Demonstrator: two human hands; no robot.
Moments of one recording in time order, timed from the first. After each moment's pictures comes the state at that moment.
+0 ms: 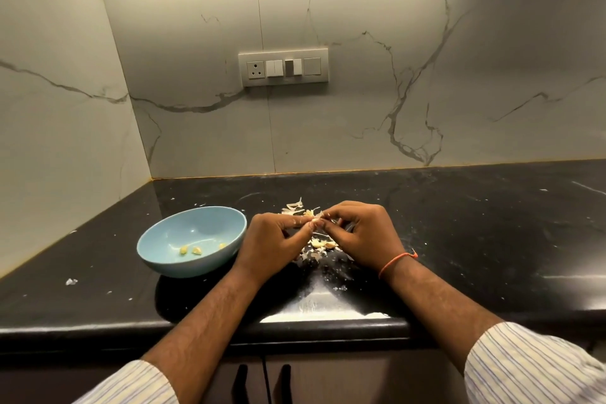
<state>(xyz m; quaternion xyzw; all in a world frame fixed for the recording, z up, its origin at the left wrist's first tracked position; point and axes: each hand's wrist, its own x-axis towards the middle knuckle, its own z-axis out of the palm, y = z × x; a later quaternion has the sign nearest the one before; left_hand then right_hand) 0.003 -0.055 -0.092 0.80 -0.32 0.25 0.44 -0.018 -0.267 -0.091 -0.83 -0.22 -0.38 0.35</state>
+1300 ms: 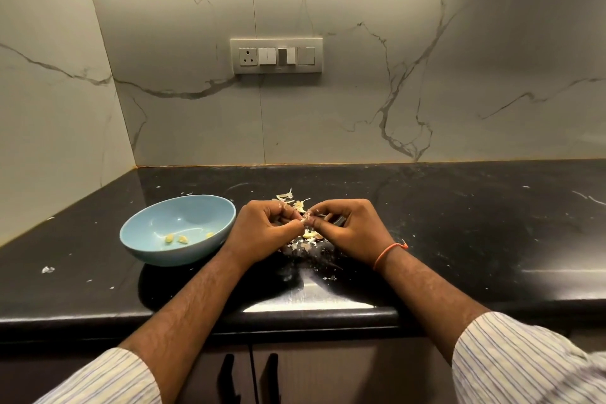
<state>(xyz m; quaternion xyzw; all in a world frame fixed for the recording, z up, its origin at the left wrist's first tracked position) 0.004 -0.048 -0.085 0.80 -0.30 0.14 0.50 -0.023 -0.268 -0.090 -0.84 -0.23 -0.28 0.40</state>
